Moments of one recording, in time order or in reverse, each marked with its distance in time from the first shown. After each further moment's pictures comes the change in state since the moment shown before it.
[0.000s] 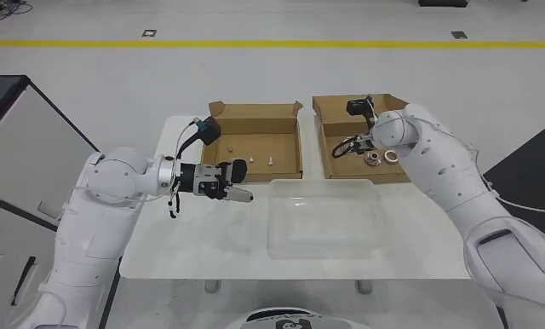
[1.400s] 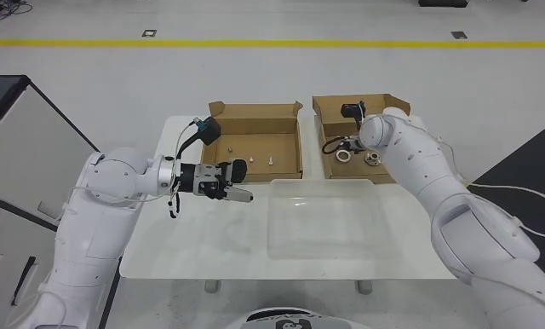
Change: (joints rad) left arm 0.000 0.000 0.000 0.000 0.000 0.000 0.000; right arm 0.131 -0.191 -0.097 0.466 0.090 -0.080 -0.224
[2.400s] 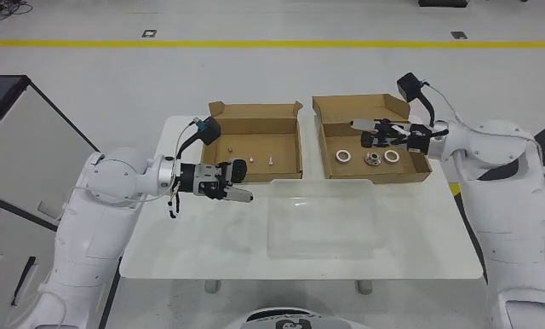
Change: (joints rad) left arm 0.000 0.000 0.000 0.000 0.000 0.000 0.000; right arm -0.636 0.251 0.887 -1.054 0.658 -0.019 0.343
